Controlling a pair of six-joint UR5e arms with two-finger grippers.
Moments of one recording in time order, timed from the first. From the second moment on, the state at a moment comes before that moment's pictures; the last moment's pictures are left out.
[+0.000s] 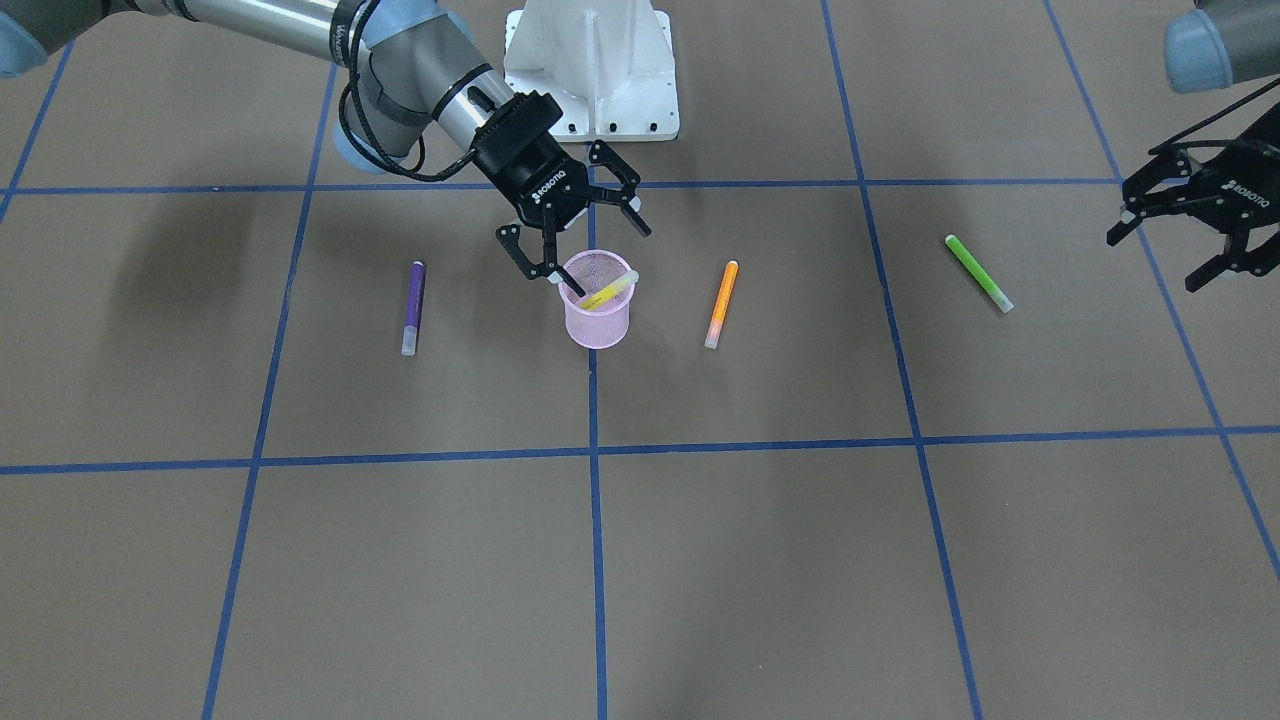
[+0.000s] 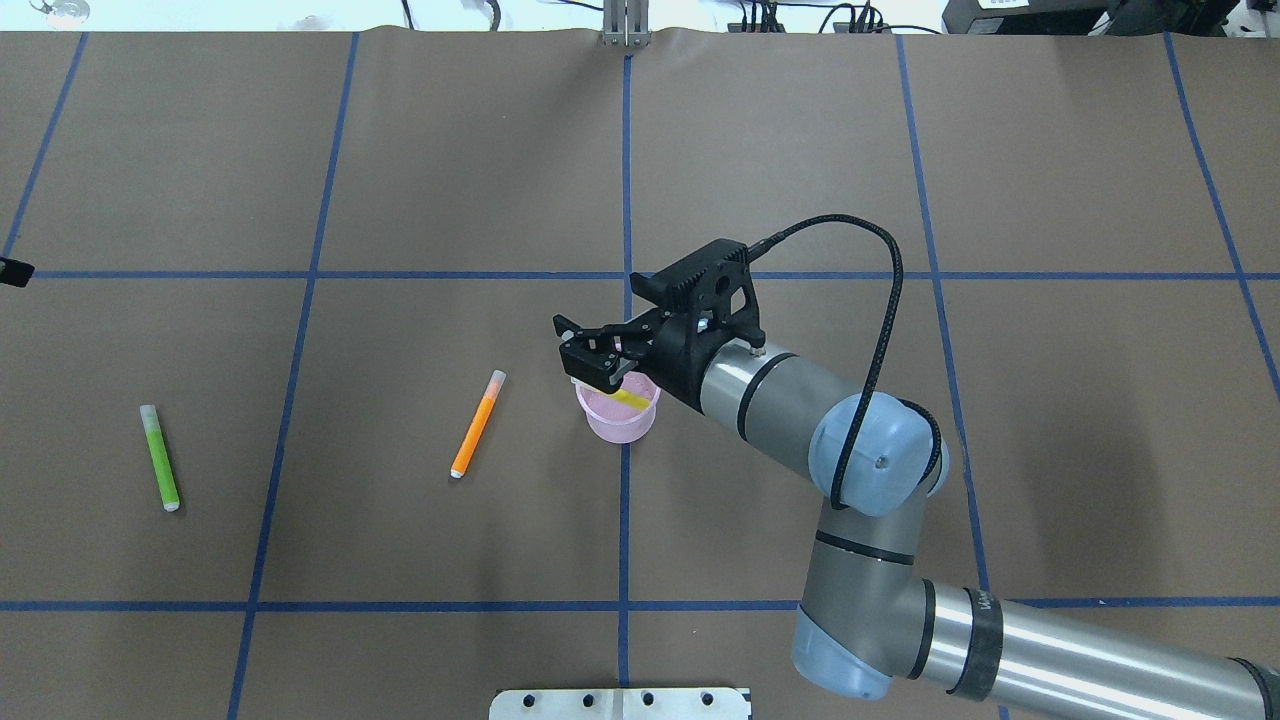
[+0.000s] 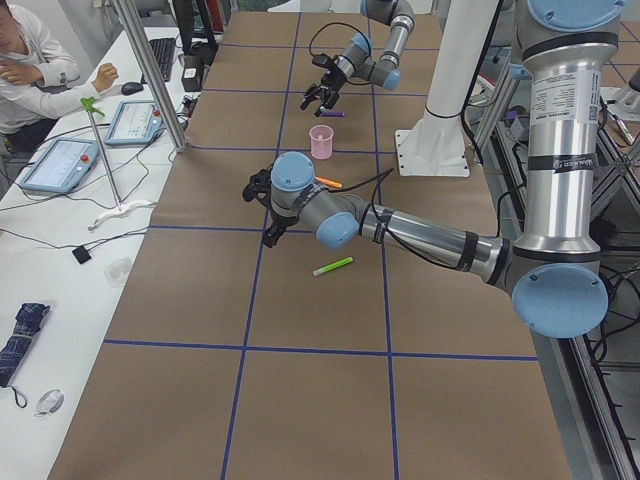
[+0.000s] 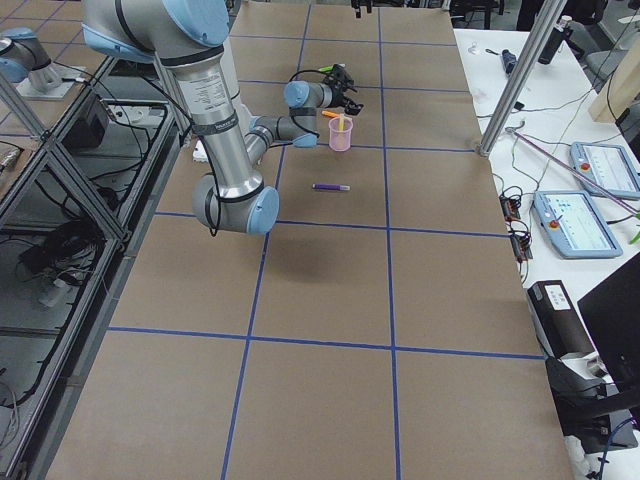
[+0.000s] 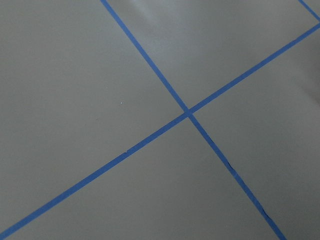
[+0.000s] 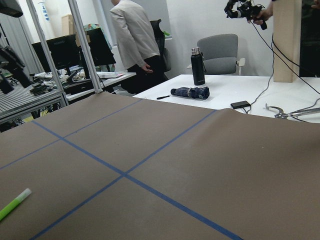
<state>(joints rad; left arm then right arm) -1.27 -1.52 -1.86 -2.08 -2.44 -0.30 0.40 -1.03 1.68 -0.61 1.32 0.82</state>
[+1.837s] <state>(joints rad) -0.72 -1.43 -1.83 -2.14 -1.90 -1.26 1.15 -1.26 1.80 -1.48 2.15 0.54</state>
